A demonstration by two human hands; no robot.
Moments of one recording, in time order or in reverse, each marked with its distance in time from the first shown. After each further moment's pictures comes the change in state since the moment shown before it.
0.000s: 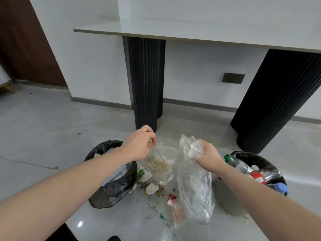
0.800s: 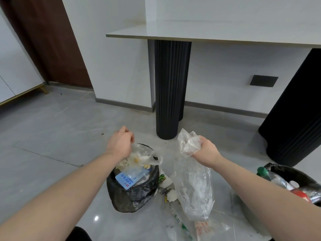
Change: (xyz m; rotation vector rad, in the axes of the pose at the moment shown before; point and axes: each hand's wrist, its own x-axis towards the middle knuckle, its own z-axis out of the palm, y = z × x) left_hand -0.034 -0.140 -0.027 0.271 0.120 -0.436; right_hand 0.056 -0.065 0.077 -0.031 -0.092 0.037
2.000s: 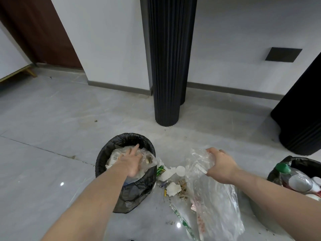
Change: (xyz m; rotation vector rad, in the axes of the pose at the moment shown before) left_hand 0.013 0.004 0.171 0.156 -0.702 0.058; right_hand 0.033 0.101 0.013 -0.423 -0.187 0.156
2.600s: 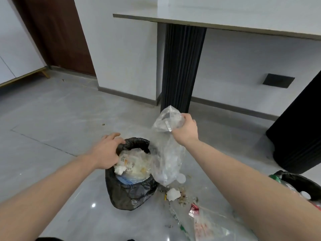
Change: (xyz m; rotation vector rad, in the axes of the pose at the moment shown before) left_hand -0.157 -0.066 -0.102 -0.239 0.297 -0.044; right_hand 0.019 -0.178 -0.022 0.505 0.366 -0.162
